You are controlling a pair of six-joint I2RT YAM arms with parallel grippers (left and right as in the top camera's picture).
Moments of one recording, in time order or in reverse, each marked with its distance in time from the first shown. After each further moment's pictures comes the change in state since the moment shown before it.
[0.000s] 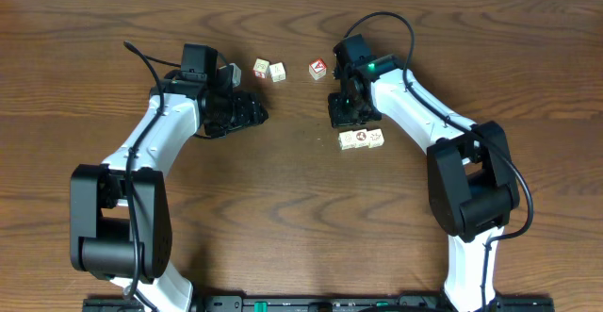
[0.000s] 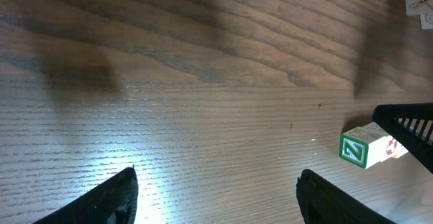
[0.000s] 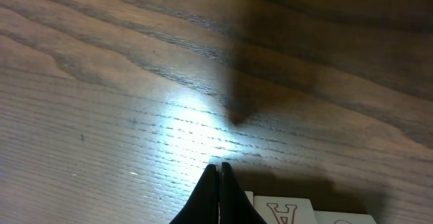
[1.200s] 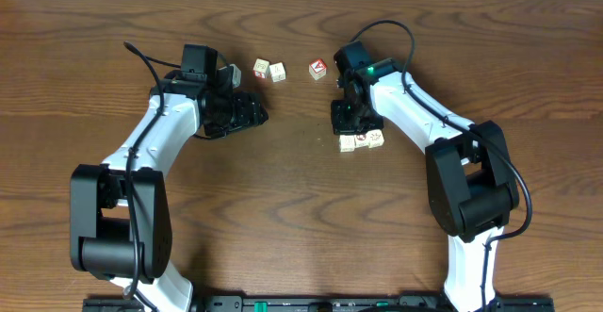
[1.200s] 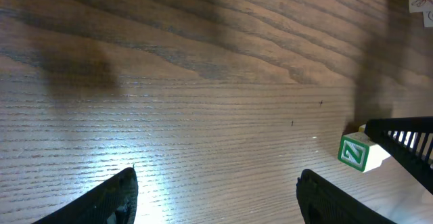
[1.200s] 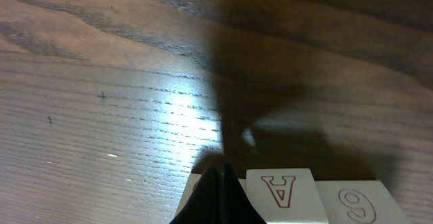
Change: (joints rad) left arm 0.000 0.000 0.000 -0.008 0.000 0.000; right arm 0.003 0.000 -0.027 -0.051 0.004 0.071
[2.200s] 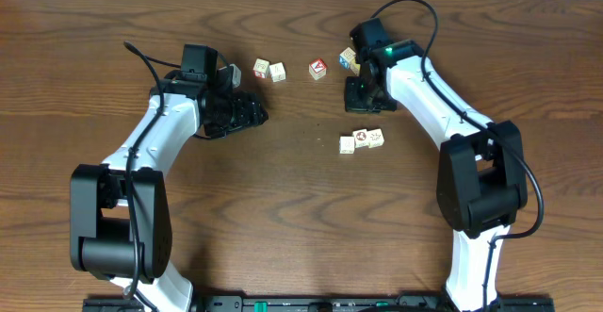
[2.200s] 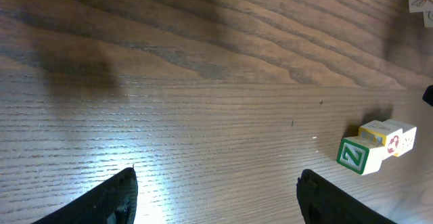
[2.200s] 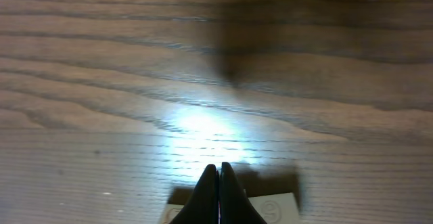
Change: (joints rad) left arm 0.000 0.000 0.000 0.000 0.000 0.000; right arm -0.075 0.000 0.112 -0.034 0.065 0.032
